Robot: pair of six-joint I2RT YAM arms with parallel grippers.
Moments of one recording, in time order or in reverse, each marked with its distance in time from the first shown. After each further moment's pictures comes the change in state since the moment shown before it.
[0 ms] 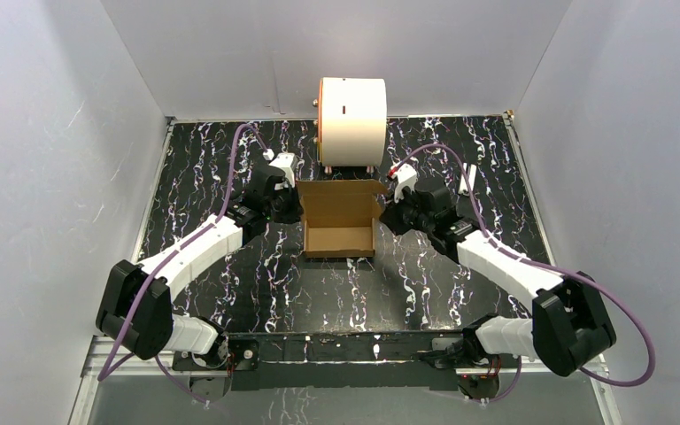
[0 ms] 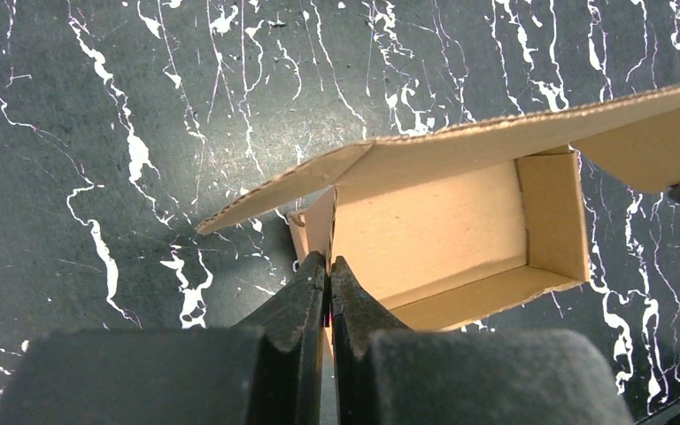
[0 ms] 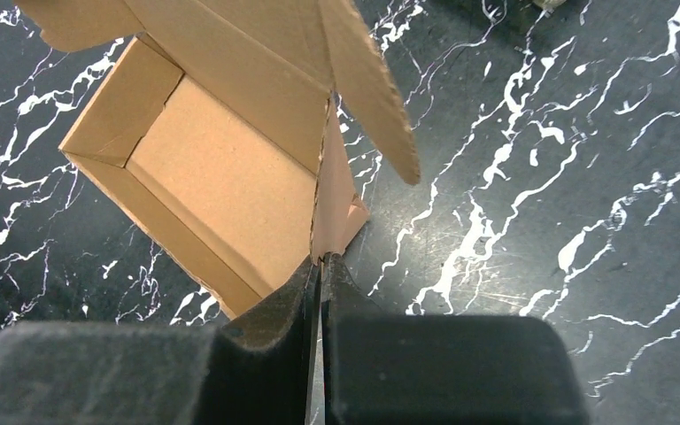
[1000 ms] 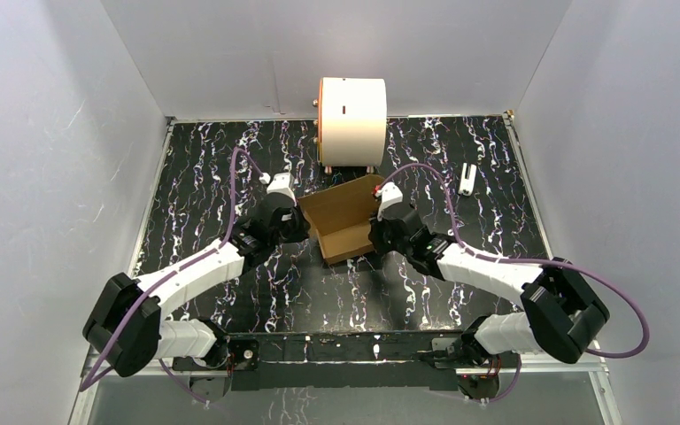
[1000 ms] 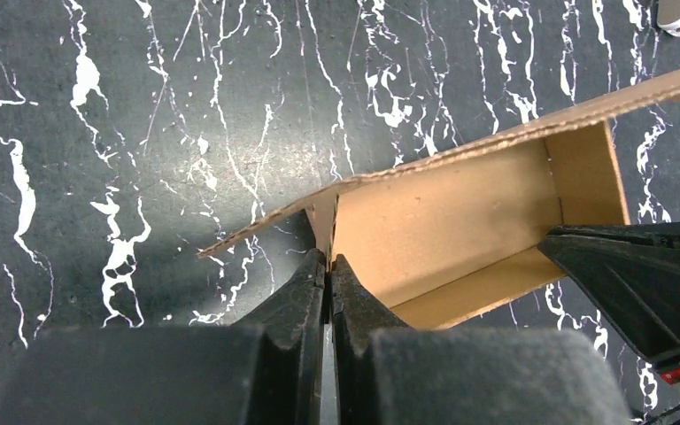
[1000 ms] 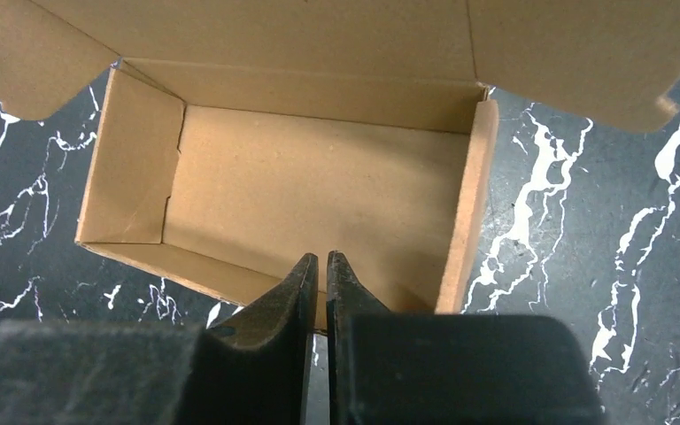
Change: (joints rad) left arm -0.135 -0.102 -0.198 0.153 -0.200 -0.253; right arm 0.238 0.090 -0.067 0.073 0.358 0.278
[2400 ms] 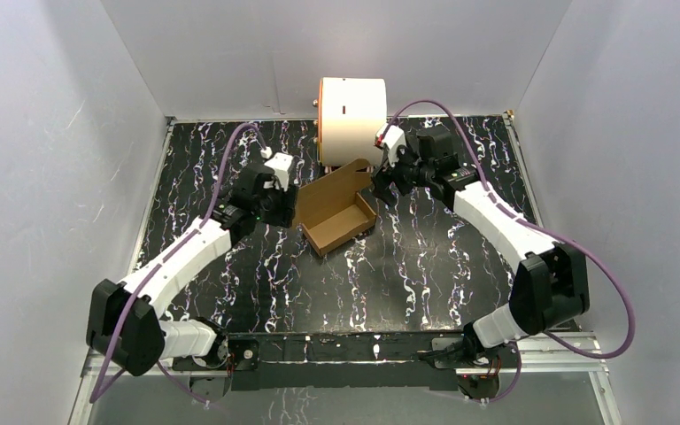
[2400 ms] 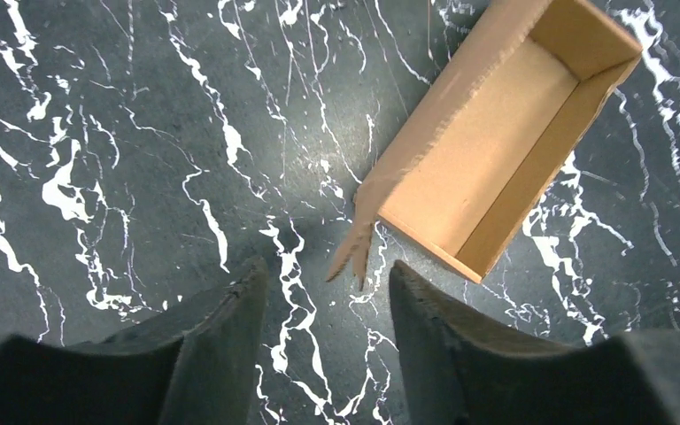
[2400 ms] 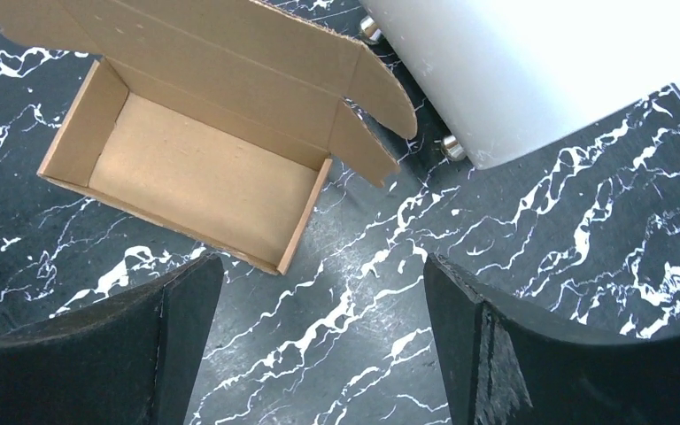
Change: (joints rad) left arm 0.151 0.025 0.237 -0.332 0.132 0.494; right arm -0.362 0.137 0.518 -0.370 -0.557 -0.694
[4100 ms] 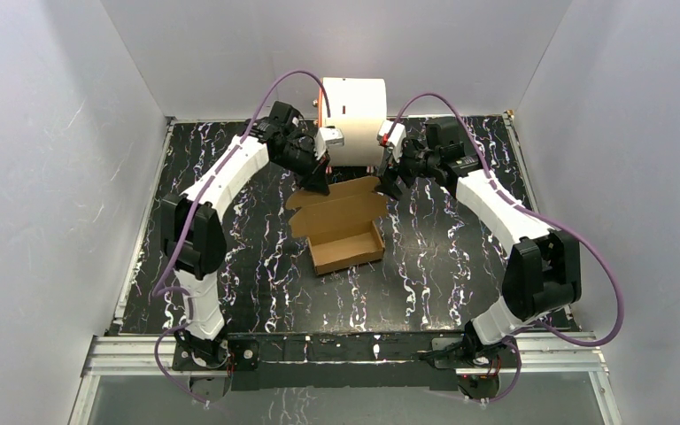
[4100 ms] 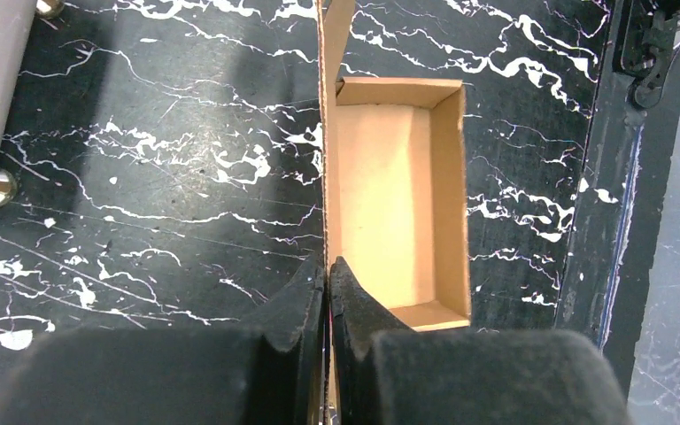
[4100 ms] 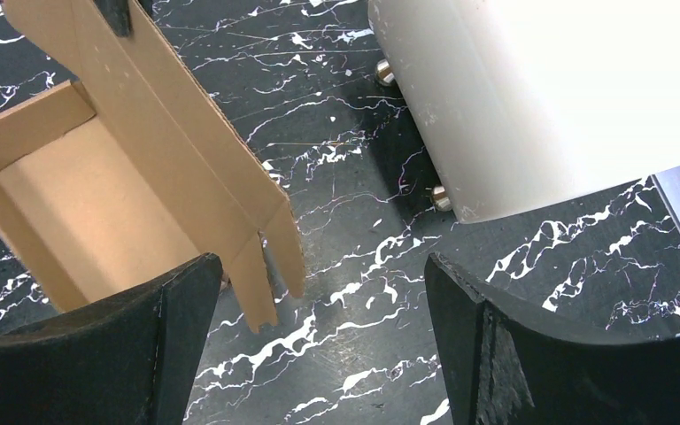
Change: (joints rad) left arm 0.106 0.641 0.826 -0.551 0.873 0.735; right arm -0.080 0.097 0.087 -0.030 -0.238 -0.225
